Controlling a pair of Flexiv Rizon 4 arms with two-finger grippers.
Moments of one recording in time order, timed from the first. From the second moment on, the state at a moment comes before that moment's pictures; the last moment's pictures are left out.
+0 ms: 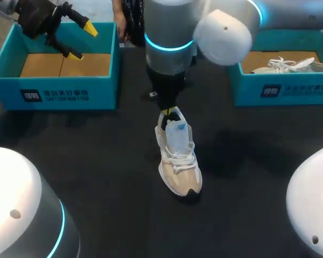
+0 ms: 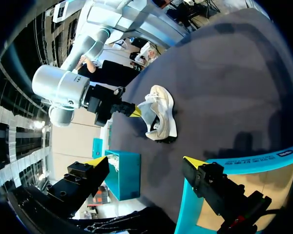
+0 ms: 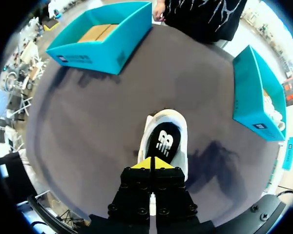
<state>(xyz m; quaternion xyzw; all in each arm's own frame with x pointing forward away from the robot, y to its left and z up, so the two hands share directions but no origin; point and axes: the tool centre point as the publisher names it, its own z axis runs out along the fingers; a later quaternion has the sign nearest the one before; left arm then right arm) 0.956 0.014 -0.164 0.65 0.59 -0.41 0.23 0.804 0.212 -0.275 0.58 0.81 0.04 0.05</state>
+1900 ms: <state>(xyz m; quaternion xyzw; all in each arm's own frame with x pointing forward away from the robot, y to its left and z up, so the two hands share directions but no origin) 0.933 0.010 -0.164 0.64 0.61 -0.41 0.23 0.797 0.175 -0.391 0.64 0.77 0.01 0.00</state>
